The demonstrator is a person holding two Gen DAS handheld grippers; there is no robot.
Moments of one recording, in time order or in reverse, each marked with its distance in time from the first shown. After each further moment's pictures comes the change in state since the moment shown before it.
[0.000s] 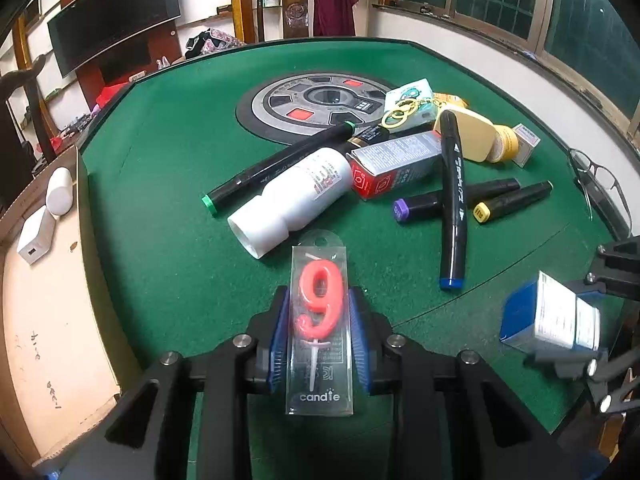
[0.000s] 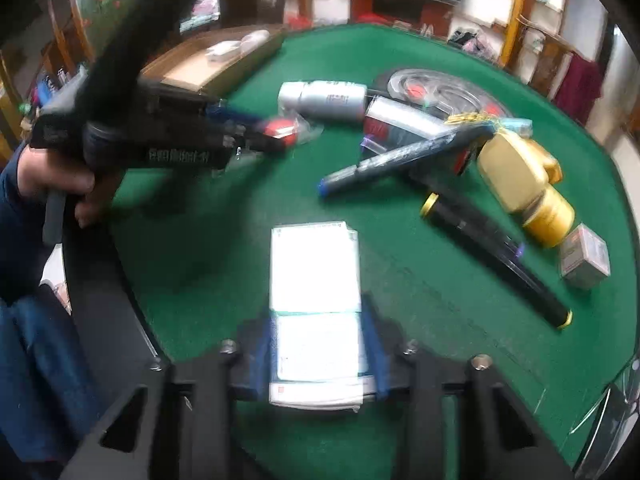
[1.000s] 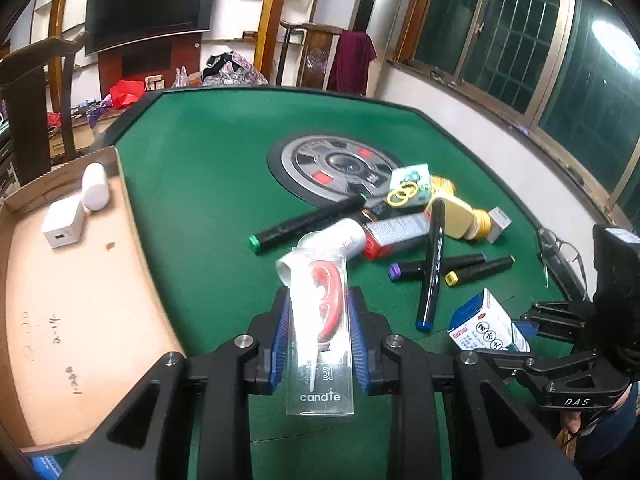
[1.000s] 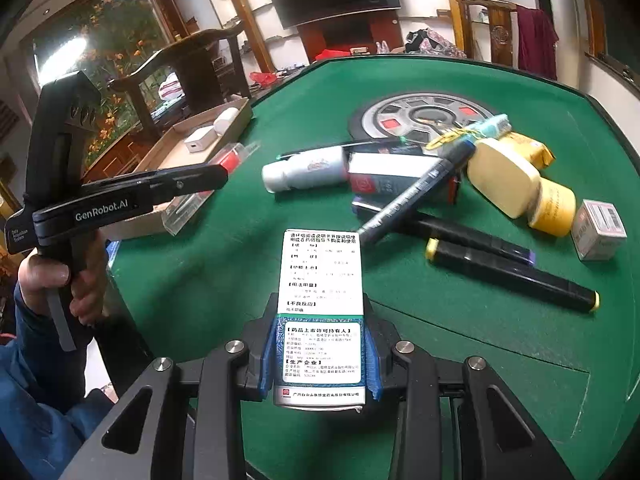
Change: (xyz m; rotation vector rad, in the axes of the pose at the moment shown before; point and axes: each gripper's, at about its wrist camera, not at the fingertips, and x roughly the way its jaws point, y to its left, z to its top) left arm -0.064 0.045 0.003 -0.168 -0.171 -0.101; right arm -0.010 -0.005 0.026 0.264 -0.164 0.089
